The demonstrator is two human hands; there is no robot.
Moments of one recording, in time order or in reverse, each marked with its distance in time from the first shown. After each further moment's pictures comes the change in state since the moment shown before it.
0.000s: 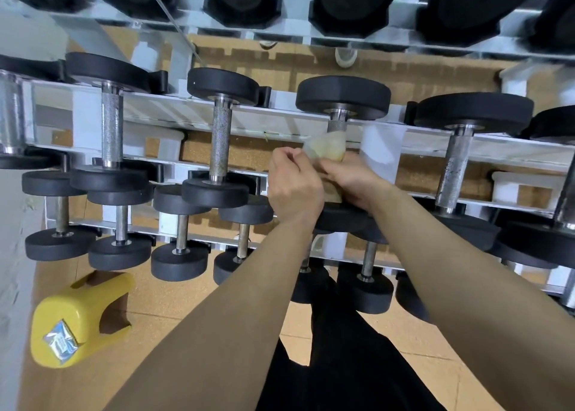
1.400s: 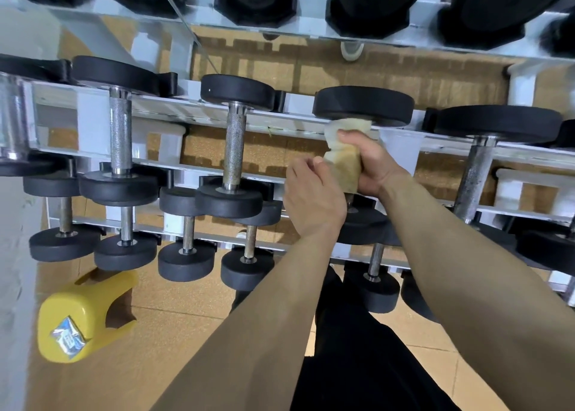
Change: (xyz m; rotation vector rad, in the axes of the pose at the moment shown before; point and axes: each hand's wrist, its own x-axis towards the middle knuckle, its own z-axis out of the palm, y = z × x) left_hand 0.001 0.012 -0.005 0.126 -0.057 -0.041; right_hand 0.012 -0.036 -0.001 0.522 -0.159 0.158
